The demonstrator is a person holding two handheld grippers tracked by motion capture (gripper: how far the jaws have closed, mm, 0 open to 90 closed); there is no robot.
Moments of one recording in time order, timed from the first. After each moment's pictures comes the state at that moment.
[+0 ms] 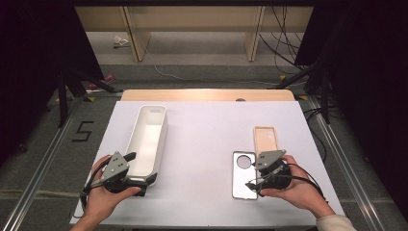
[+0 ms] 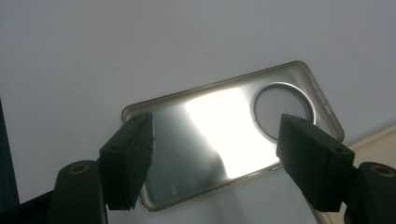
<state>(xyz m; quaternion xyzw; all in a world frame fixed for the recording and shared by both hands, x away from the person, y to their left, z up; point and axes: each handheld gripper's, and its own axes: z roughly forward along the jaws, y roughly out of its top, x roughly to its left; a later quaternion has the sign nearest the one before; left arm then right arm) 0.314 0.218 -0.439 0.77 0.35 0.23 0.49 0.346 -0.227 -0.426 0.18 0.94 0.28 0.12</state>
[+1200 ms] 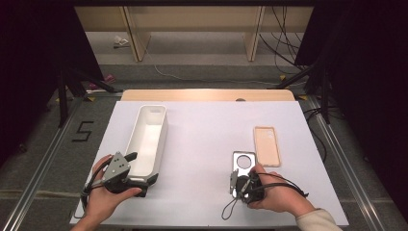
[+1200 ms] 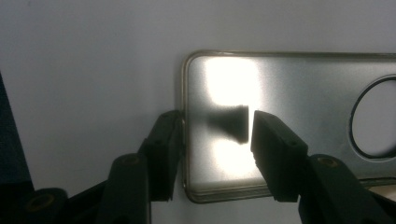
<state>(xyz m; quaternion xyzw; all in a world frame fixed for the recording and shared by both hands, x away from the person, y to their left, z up) 0.313 0.215 -0.438 0.77 0.34 0.23 0.49 0.332 -0.163 -0.454 0.05 0.99 0.03 0.10</state>
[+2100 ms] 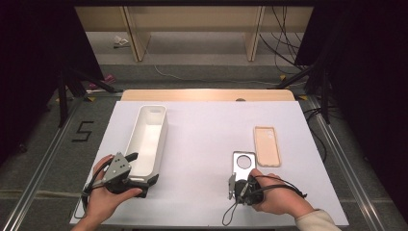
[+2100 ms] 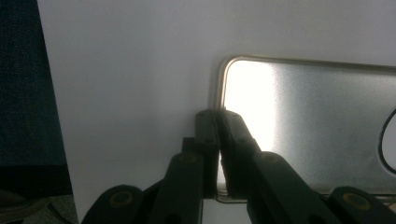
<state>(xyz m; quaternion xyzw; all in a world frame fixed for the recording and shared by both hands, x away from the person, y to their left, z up) 0.312 0.214 -0.438 0.77 0.34 0.23 0.49 0.325 -0.158 -0.454 0.01 1.00 0.03 0.07</state>
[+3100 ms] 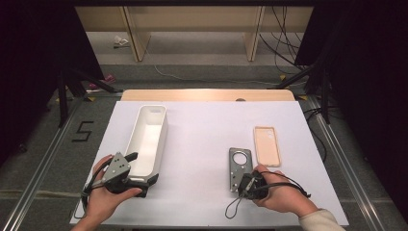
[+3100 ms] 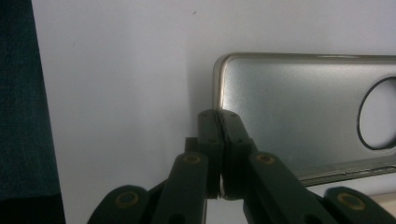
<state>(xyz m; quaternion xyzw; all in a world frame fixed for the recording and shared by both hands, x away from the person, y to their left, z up) 0.312 0.215 -0.438 0.77 0.34 0.23 0.49 0.329 -0.169 -0.438 0.04 0.99 0.10 0.09</state>
